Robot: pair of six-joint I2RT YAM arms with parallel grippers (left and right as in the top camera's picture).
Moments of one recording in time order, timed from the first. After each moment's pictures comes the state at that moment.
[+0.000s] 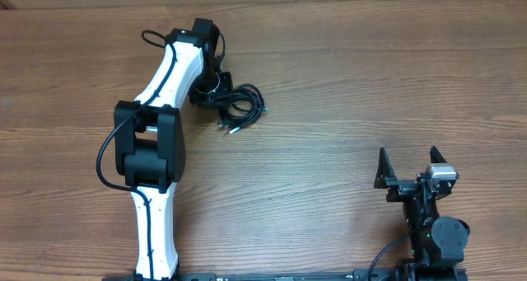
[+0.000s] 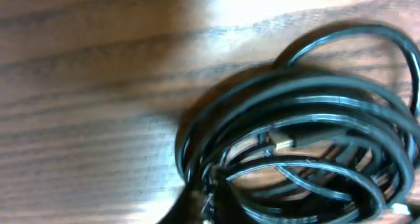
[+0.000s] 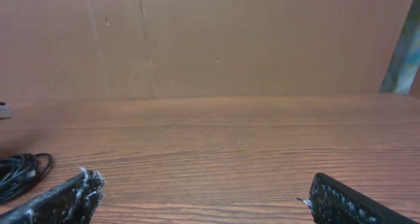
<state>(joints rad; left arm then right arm) -0.17 2.34 1.94 -1.18 0.18 -0.30 -0.01 0.01 0.02 -0.04 -0.04 0.04</state>
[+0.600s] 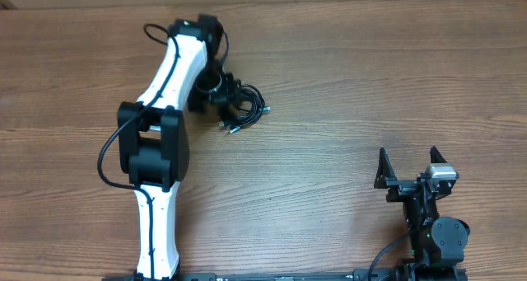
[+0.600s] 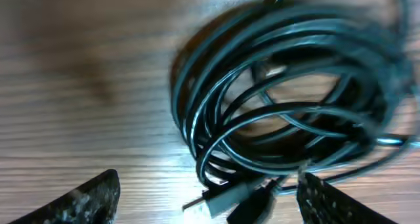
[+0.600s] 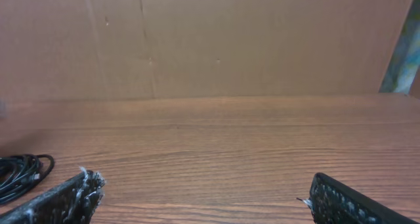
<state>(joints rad) -0.20 2.36 2.03 -1.35 0.17 -0.29 -0.01 0.01 0.02 -0.03 -0.04 0.04</state>
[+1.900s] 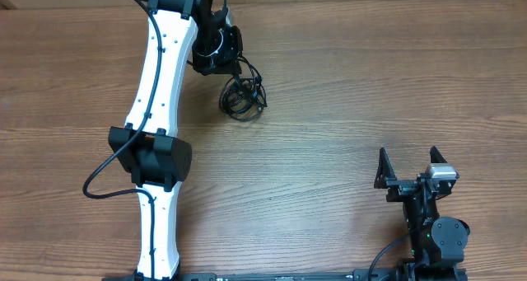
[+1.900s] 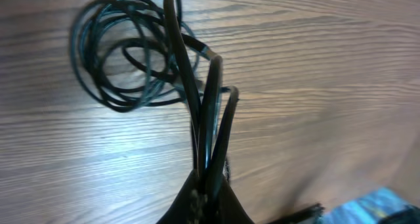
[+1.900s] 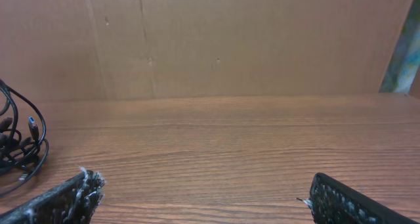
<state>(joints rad) -0.21 2.37 2.62 -1.69 0.43 -0.36 -0.01 0.01 0.02 -0.04 -0.04 0.04</state>
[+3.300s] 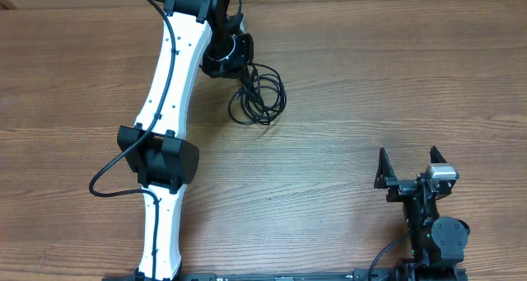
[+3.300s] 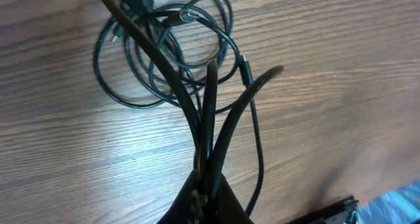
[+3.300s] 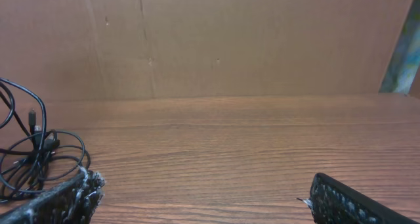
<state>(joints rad) -0.27 2.37 2.60 -1.69 0.36 -0.28 -0.01 0.01 0.02 -0.04 -0.04 0.04</state>
